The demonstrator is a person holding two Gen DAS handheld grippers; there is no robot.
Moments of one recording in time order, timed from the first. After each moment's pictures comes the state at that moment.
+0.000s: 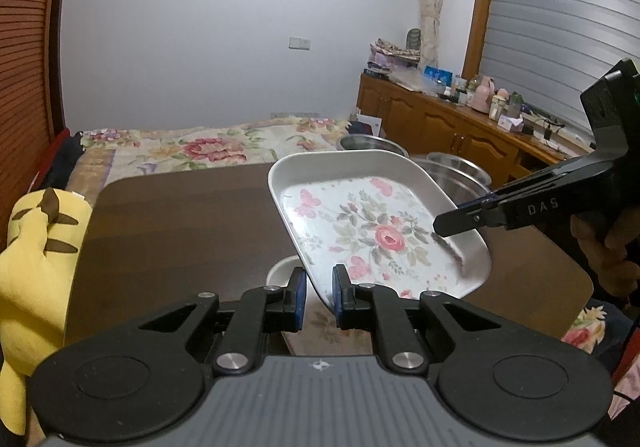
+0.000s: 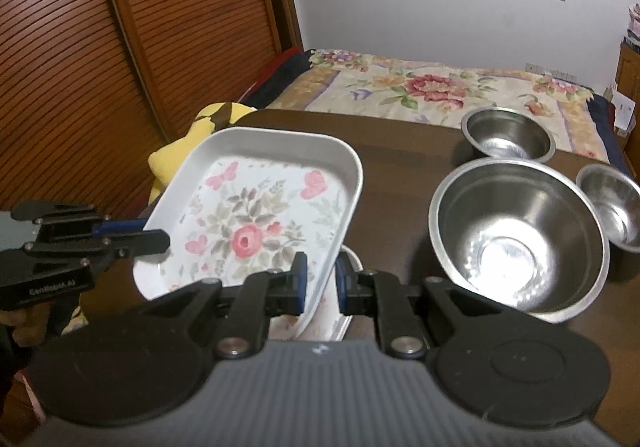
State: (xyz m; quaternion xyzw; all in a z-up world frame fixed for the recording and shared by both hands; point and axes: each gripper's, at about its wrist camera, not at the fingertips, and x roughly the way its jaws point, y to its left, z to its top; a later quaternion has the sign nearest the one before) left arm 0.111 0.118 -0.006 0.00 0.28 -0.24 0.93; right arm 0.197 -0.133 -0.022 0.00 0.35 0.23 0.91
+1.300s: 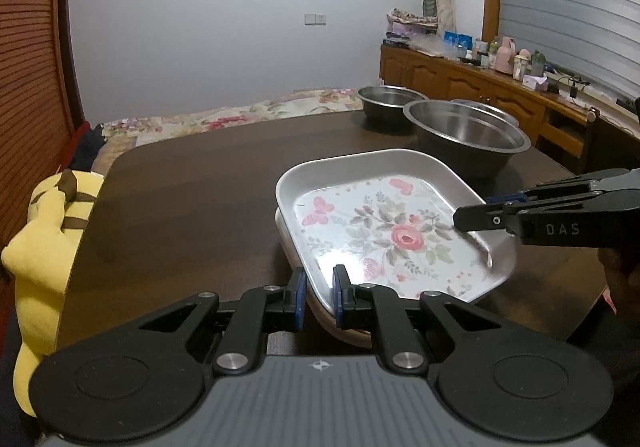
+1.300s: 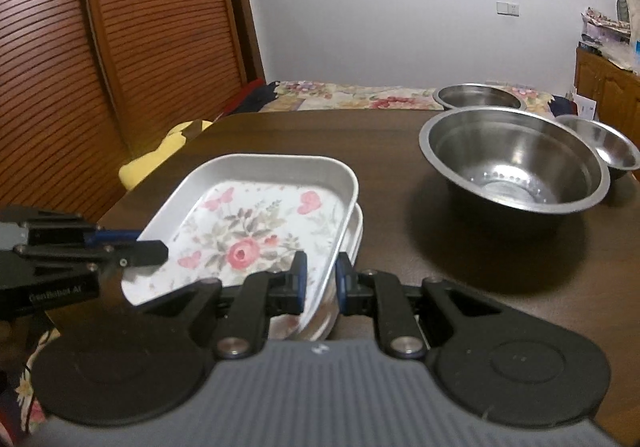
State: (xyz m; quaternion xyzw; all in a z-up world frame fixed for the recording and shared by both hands) left arm 0.105 0.099 -0.045 0.06 0.30 -0.20 0.93; right arm 0.152 -0.122 -0.079 0.03 0.29 0.16 0.94
